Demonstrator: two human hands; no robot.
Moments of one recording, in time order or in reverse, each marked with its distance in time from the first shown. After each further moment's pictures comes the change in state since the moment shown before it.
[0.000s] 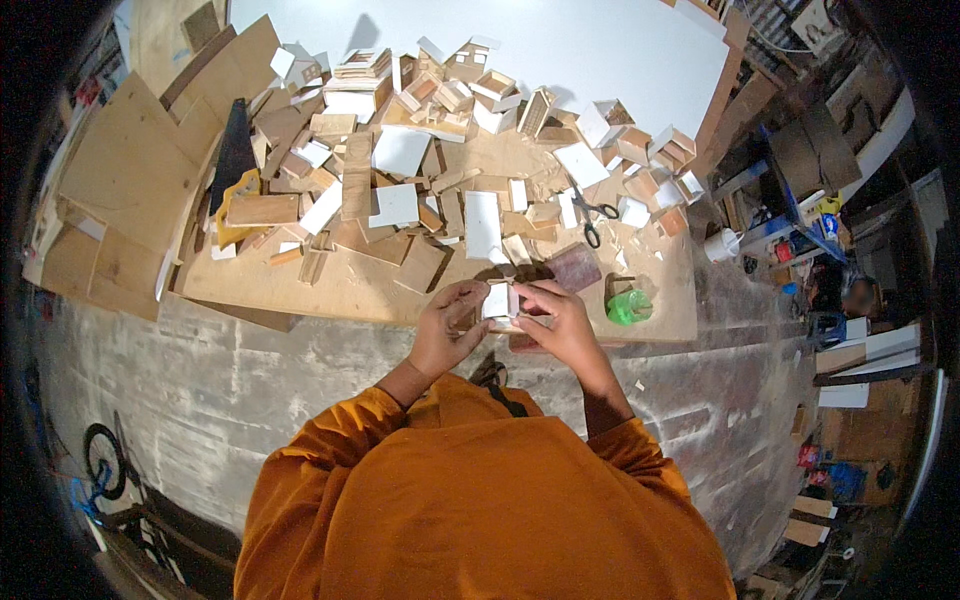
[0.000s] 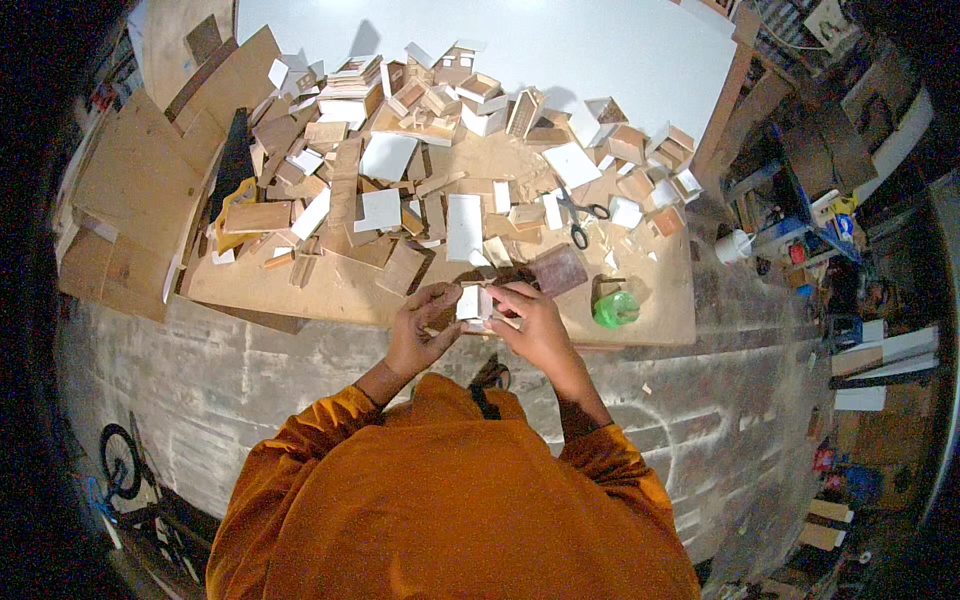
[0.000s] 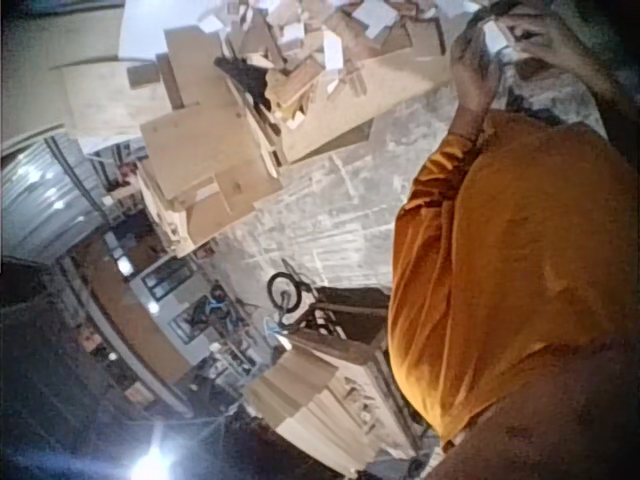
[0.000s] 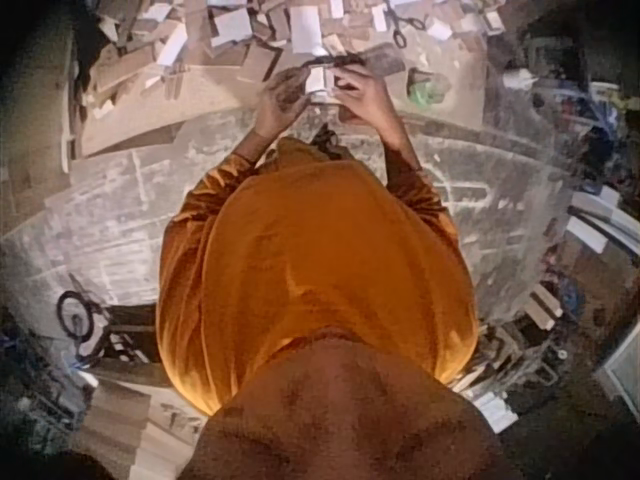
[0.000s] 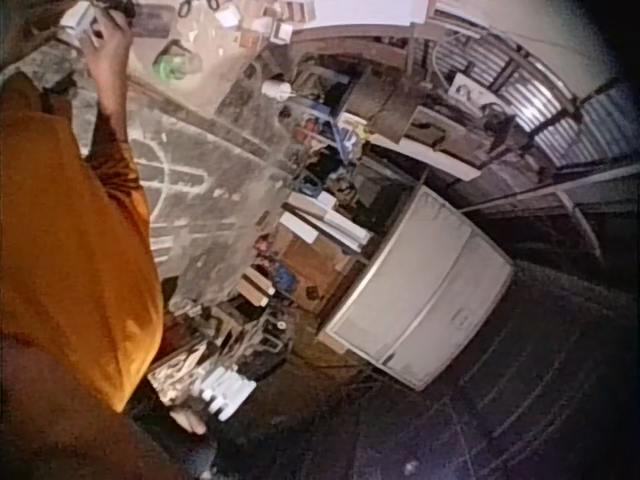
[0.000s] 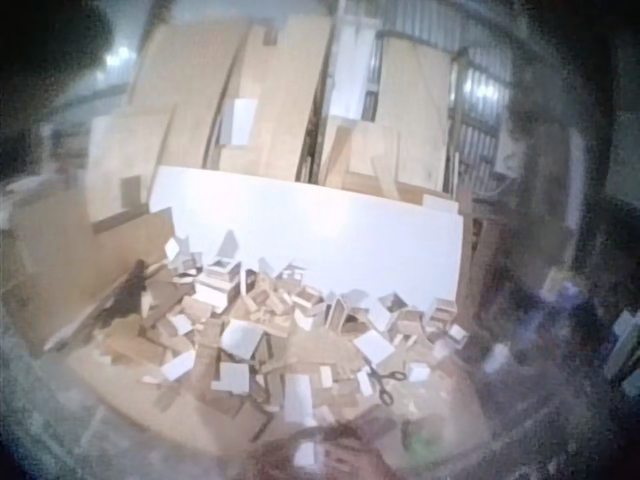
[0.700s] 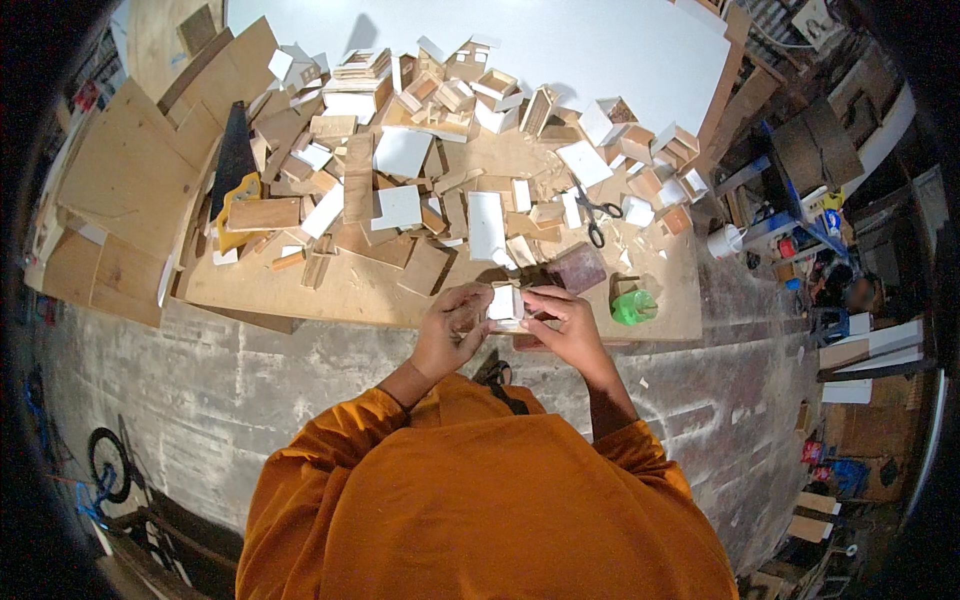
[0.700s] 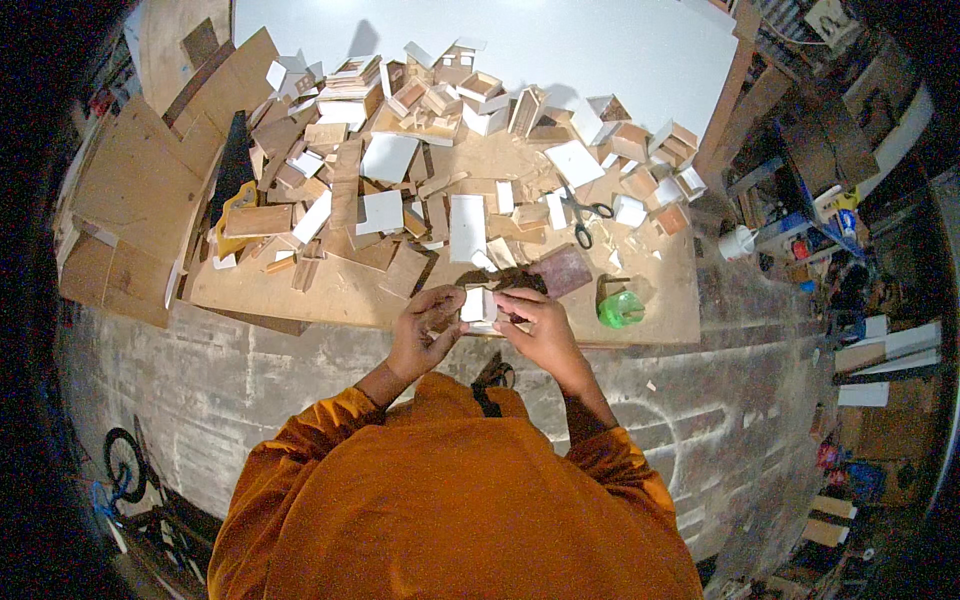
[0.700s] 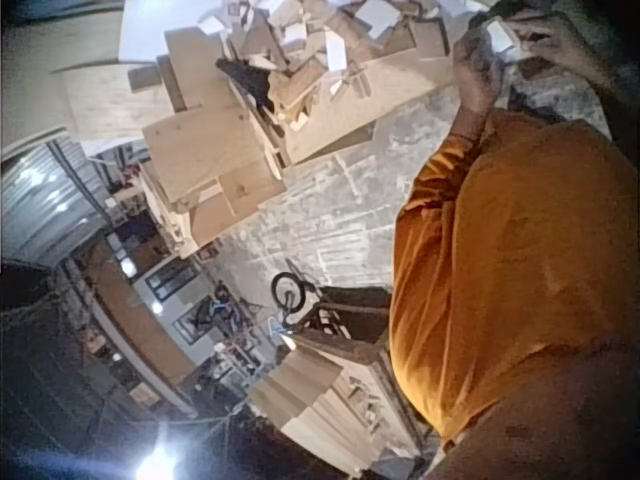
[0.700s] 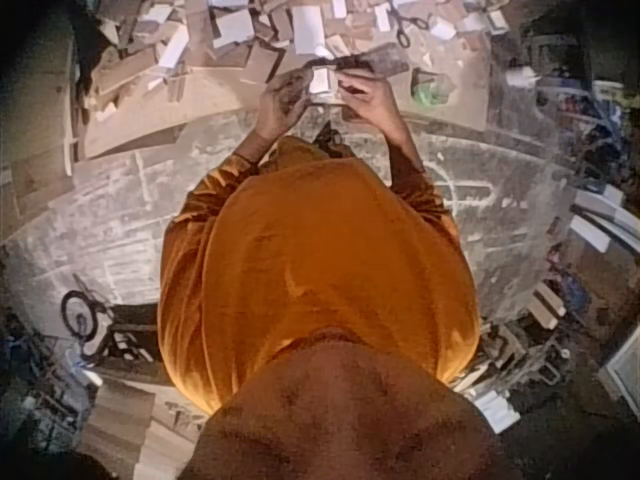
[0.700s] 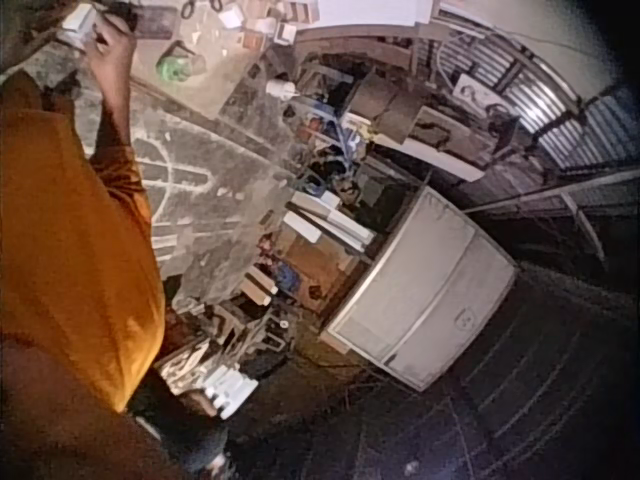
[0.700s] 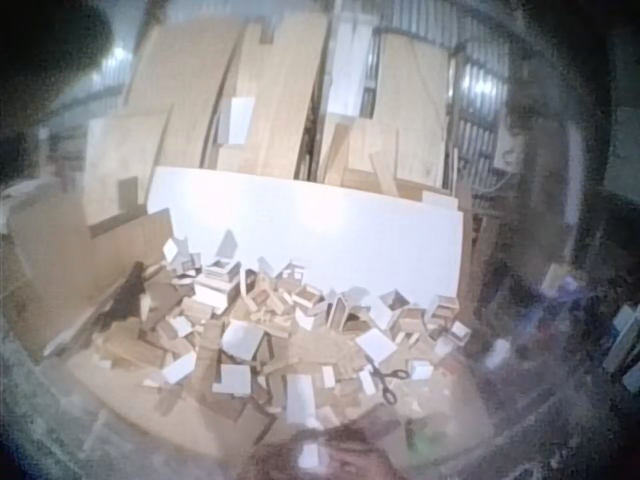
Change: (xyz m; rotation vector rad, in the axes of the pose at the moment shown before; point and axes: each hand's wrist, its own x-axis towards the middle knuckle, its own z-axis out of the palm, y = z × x) left_hand 0.000 -0.008 -0.004 0.029 -0.027 0.042; right_hand -0.004 0.004 0.000 0.100 0.025 0.043
